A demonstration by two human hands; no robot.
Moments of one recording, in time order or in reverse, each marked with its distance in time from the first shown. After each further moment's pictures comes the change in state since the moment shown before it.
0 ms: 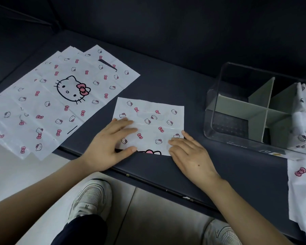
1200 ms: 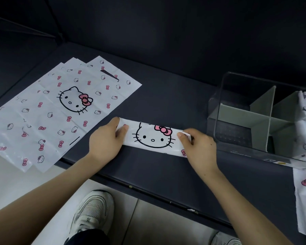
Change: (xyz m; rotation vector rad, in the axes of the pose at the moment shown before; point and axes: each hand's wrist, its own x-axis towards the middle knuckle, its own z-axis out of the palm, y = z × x) left_hand 0.037 0.012 -0.014 0.087 0.149 -0.553; right_hand 0.052 -0.002 -0.019 0.305 -0.087 0.899
